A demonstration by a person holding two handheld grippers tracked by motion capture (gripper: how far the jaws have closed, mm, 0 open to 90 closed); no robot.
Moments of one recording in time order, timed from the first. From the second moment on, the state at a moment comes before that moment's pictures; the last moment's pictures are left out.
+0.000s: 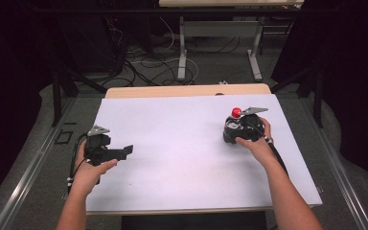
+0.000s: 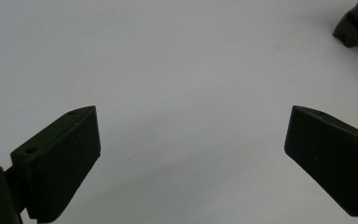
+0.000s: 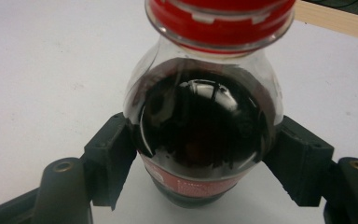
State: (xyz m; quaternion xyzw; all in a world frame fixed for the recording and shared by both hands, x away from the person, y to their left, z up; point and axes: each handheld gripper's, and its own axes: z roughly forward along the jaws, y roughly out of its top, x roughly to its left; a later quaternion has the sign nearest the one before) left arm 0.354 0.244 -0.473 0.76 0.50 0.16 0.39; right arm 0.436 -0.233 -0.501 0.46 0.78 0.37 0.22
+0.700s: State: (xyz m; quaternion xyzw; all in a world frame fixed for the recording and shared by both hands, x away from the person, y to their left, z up) left arm 0.355 0.246 -0.475 0.76 0.50 0.16 0.38; right arm 0.426 -0.223 -0.493 0.44 0.78 0.37 0.23
